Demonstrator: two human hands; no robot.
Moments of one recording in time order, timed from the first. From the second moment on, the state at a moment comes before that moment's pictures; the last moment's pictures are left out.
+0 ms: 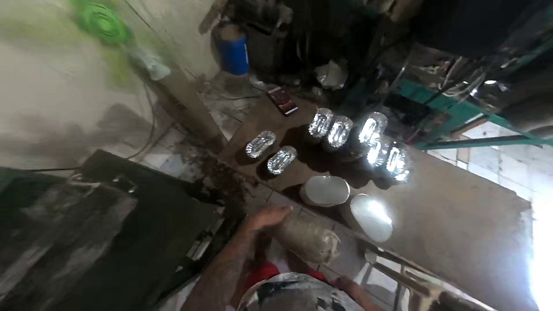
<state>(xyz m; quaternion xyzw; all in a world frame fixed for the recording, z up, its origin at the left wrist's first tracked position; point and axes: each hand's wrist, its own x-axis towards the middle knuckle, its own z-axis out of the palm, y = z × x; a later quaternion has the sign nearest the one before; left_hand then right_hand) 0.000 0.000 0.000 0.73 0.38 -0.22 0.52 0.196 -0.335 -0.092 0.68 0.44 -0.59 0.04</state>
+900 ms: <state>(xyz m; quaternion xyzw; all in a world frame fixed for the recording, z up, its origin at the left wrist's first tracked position) -0.492 -0.030 0.048 0.72 0.59 -0.13 0.34 -0.199 0.065 0.023 0.14 0.98 -0.11 -0.11</state>
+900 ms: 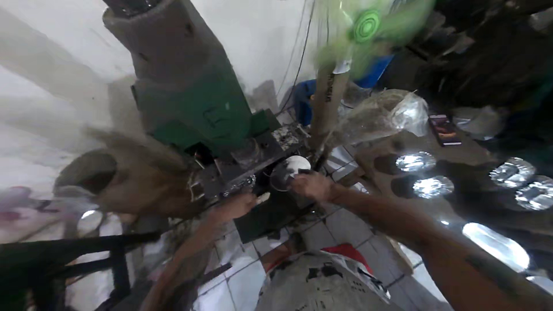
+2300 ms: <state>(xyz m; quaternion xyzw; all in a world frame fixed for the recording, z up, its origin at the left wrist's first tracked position) 0.061 0.109 0.035 0.86 0.37 -0.14 0.32 0.224 -0.229 -0.132 0.71 0.54 -0.46 -0.01</state>
